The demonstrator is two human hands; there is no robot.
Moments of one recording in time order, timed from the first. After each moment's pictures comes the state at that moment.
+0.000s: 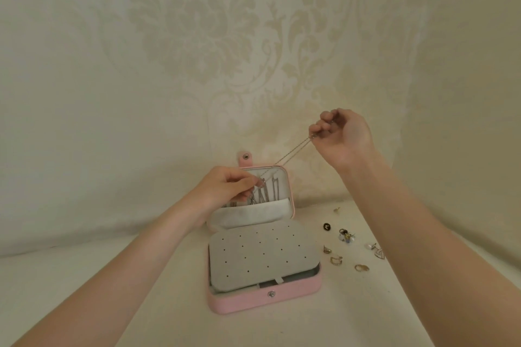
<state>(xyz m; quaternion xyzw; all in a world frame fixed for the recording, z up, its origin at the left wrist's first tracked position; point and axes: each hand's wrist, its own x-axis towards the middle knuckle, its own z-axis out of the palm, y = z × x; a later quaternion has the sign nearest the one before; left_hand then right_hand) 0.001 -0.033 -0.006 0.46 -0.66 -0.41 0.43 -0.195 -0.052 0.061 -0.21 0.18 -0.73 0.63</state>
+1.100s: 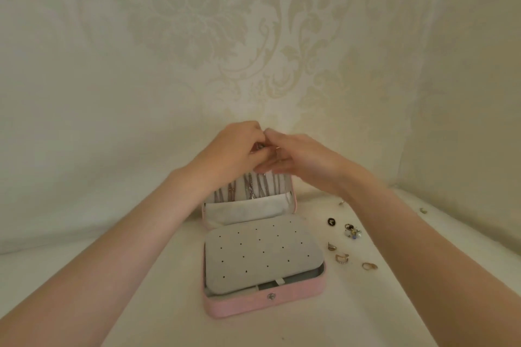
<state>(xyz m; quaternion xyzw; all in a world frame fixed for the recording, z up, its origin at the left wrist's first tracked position) -0.023 -0.047 0.038 0.42 -0.85 0.08 0.30 -0.174 -0.043 0.028 -0.71 0.41 -0.37 0.43</state>
